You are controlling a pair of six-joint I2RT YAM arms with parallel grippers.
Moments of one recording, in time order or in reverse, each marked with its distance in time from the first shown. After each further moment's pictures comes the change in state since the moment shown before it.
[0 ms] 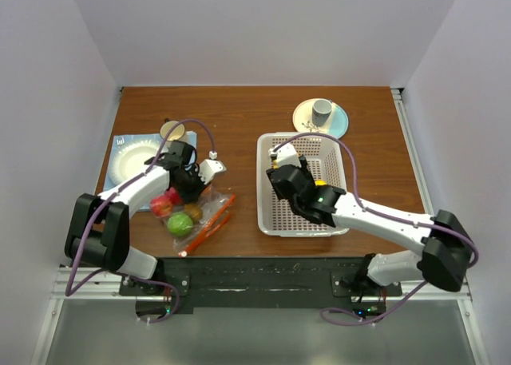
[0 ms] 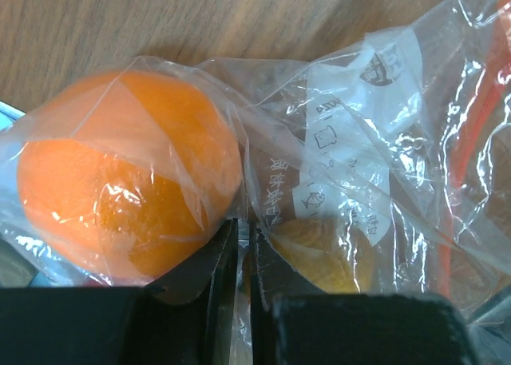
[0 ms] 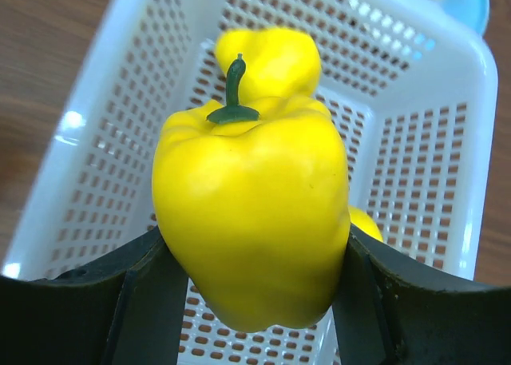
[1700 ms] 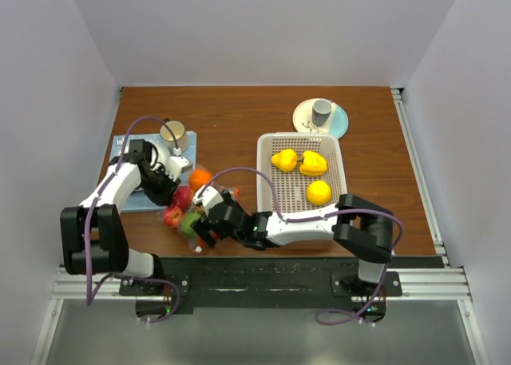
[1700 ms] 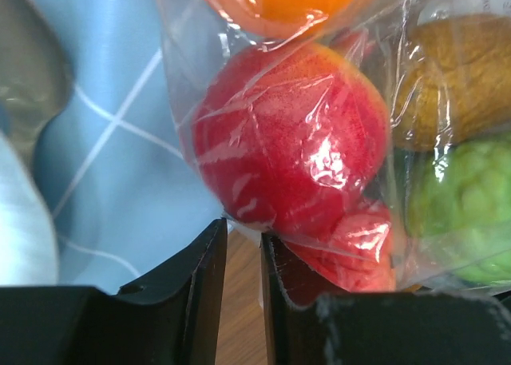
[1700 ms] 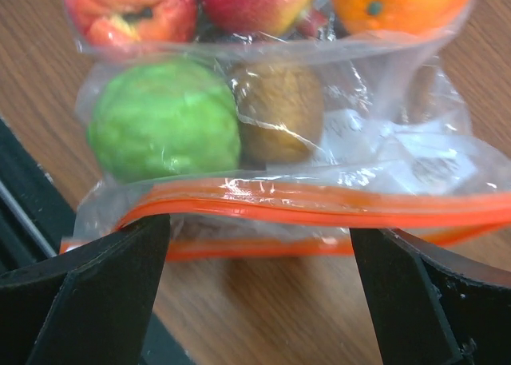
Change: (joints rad) left arm 0.349 -0.053 0.025 -0.204 0.080 0.149; right arm 0.323 0.517 0.200 0.389 -0.342 0.035
